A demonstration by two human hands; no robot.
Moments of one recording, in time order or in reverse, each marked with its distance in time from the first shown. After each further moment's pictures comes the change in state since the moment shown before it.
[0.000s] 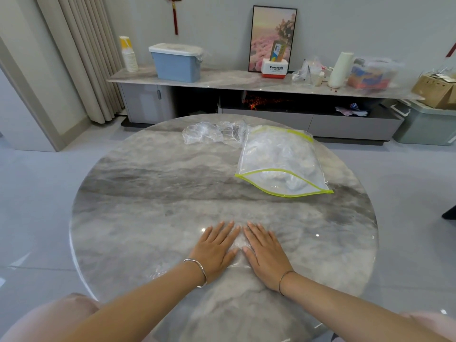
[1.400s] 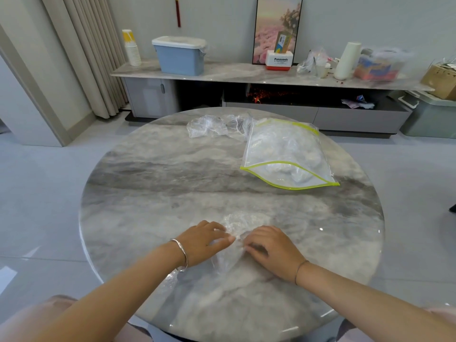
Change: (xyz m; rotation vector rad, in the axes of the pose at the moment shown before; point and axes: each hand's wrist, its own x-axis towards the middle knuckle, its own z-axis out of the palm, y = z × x) left_hand -0.026 -0.028 -0.050 -0.278 -0.275 -0.020; right_hand -0.008 -0.005 -0.022 0.196 0.304 -0.432
